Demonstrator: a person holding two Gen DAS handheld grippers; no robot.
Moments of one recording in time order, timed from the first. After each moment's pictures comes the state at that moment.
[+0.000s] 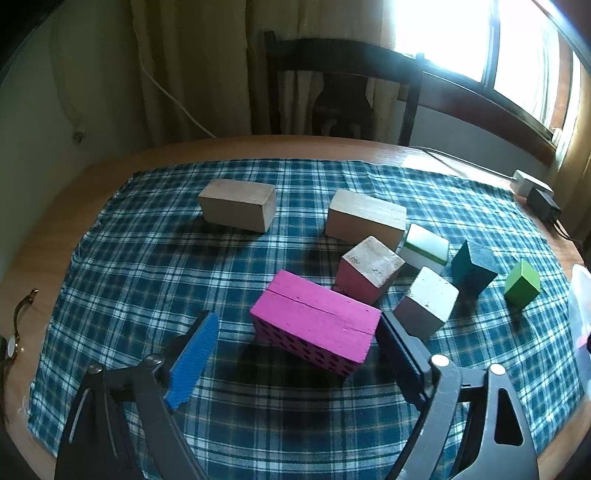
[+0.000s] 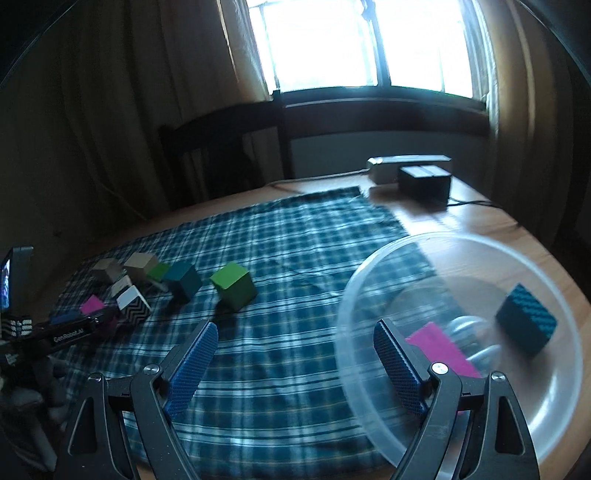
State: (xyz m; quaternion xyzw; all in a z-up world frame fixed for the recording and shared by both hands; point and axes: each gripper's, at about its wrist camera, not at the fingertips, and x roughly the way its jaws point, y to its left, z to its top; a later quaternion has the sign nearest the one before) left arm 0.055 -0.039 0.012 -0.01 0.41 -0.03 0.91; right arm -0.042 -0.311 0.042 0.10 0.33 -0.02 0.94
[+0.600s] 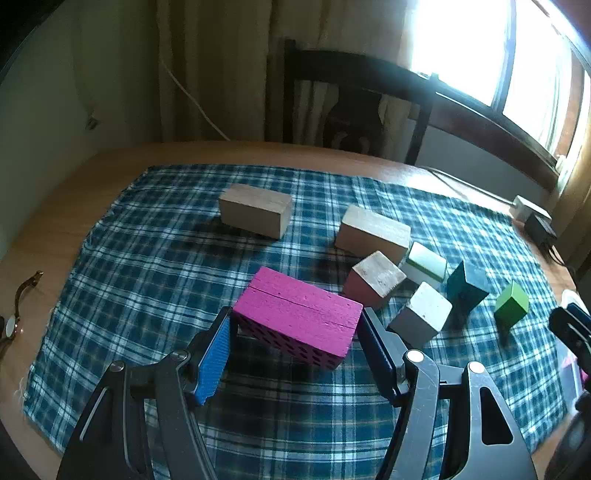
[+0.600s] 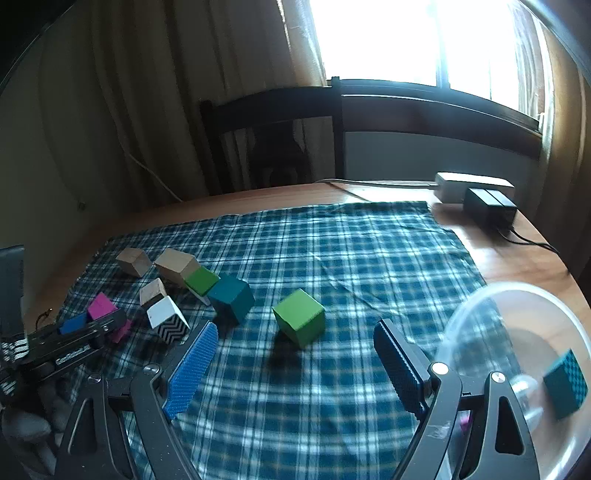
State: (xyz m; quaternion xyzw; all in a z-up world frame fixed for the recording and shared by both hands) left arm 0.041 -0.022 0.024 -0.05 0.39 -0.01 0.92; right arm 0.013 -0.267 0.054 0.05 0.36 0.05 0.93
